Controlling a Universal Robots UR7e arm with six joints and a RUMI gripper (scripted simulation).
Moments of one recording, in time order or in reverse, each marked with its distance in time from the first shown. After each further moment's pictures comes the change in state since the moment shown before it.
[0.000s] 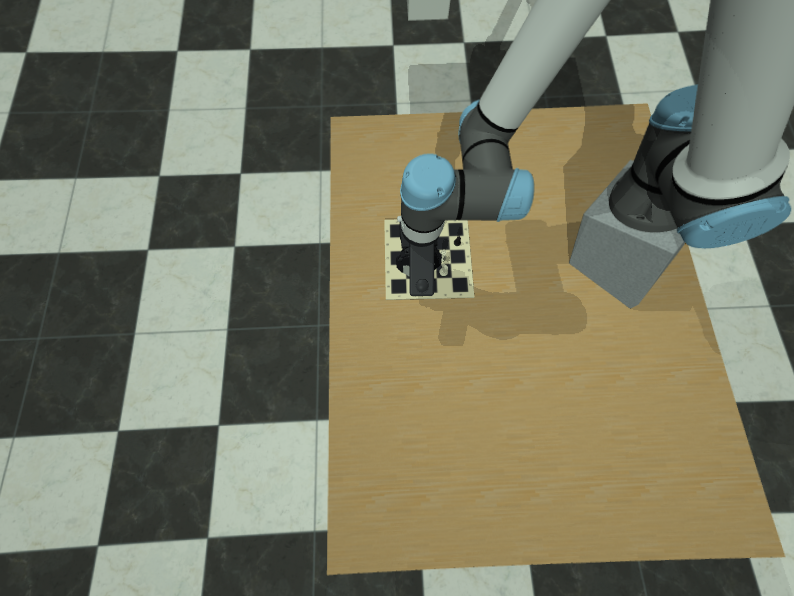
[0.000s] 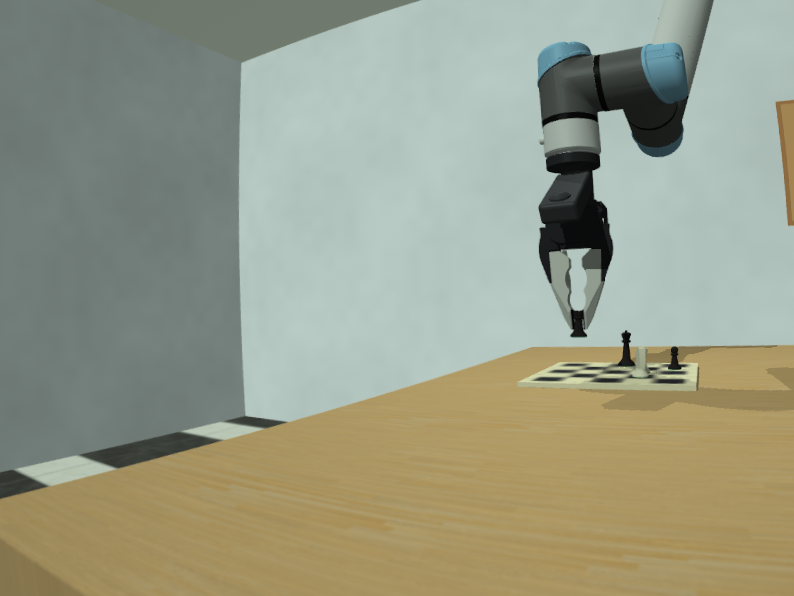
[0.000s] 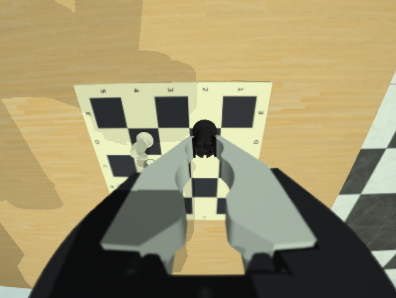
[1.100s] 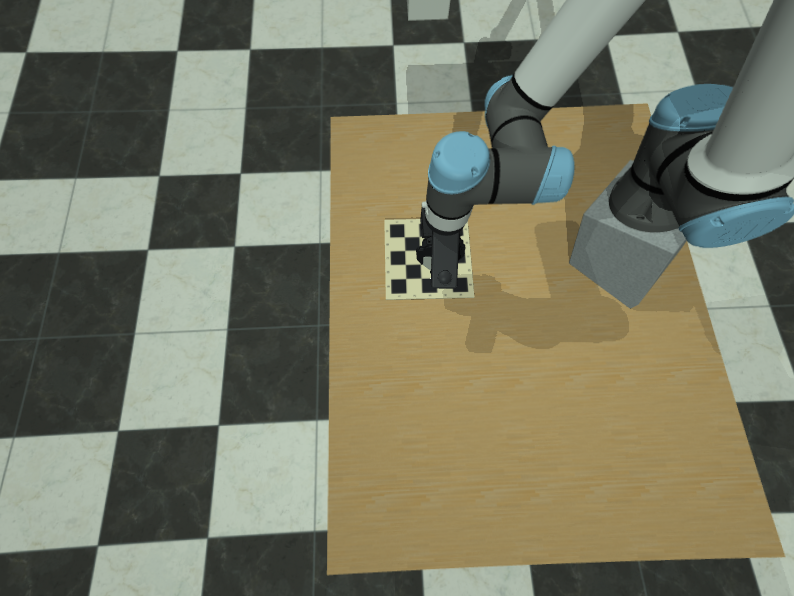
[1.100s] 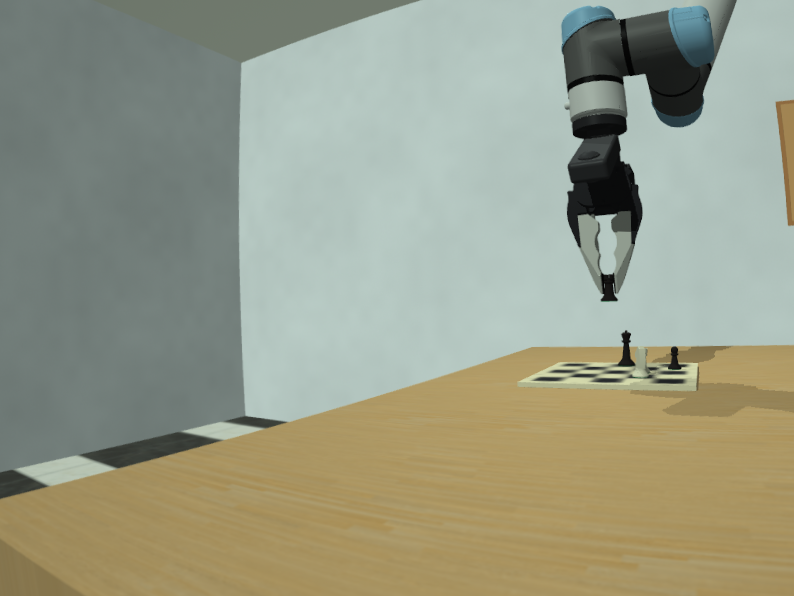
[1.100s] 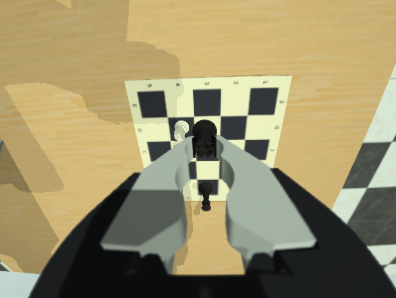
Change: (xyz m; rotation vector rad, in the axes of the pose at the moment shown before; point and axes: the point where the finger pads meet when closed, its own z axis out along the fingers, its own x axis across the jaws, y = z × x) arm -0.040 -0.002 -0.044 -0.001 -0.007 0.024
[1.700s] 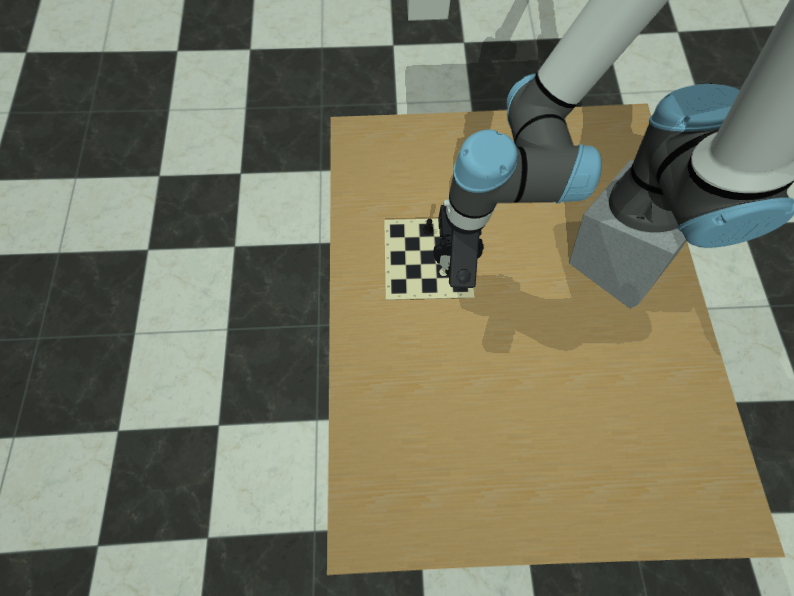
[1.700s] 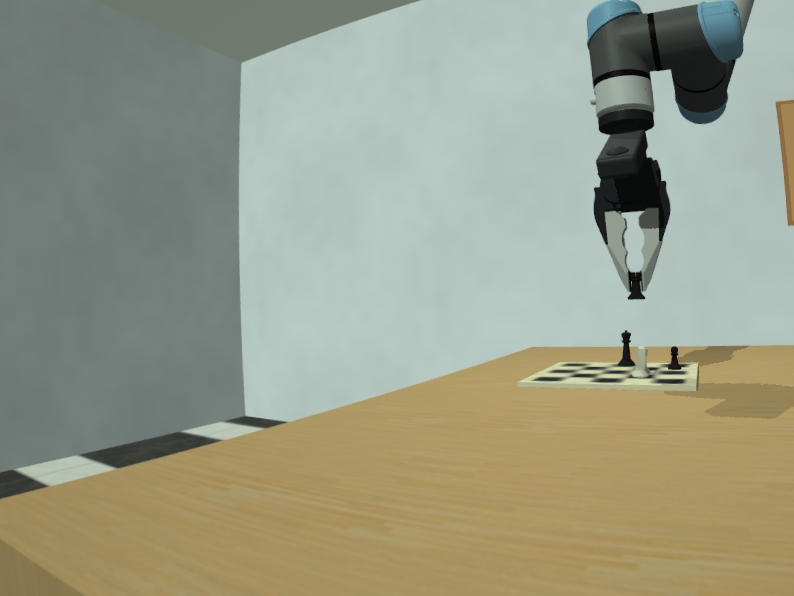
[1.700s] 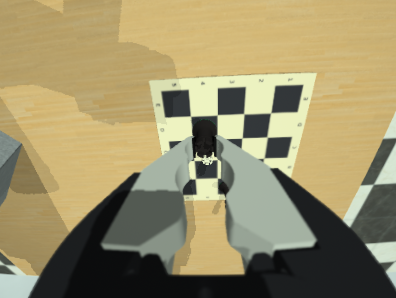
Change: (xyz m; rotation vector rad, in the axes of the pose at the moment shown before) arm -0.034 0.000 -0.001 0.001 0.004 0.020
